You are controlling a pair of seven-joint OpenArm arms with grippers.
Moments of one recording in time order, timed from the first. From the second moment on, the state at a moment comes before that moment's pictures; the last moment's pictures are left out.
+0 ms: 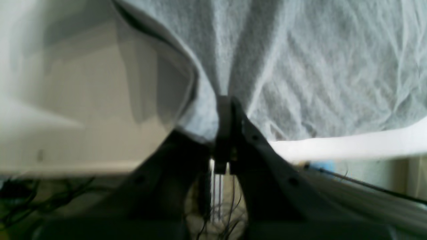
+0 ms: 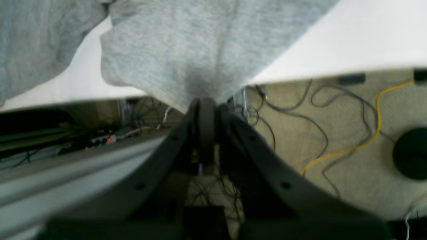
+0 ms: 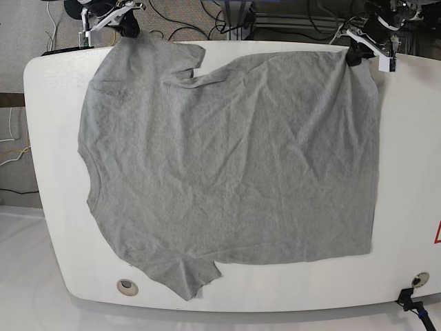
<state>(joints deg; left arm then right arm) 38.3 -4.1 -35.9 97.2 -30.5 -37.1 37.8 -52.8 9.1 26.1 109.1 44.9 27.5 -39.5</state>
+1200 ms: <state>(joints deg) 20.5 -3.5 -35.7 107.4 -25.9 -36.2 48.8 -28.7 11.6 26.1 112.0 44.4 33.7 -46.5</state>
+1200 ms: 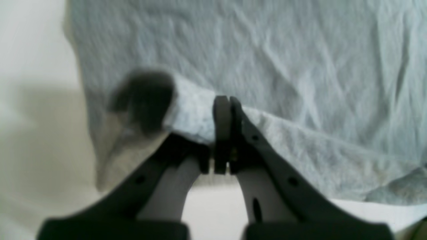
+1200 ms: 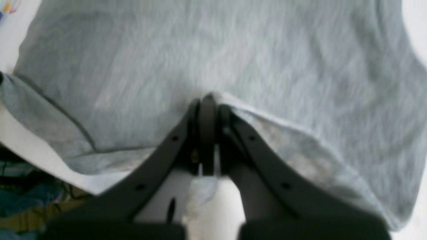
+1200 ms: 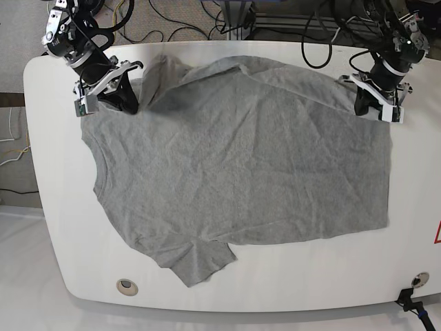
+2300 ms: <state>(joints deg) 6.6 -8.5 -36.0 96.8 -25.5 -35.8 48.7 0.2 13.3 25.7 86.5 37.5 35.6 -51.9</state>
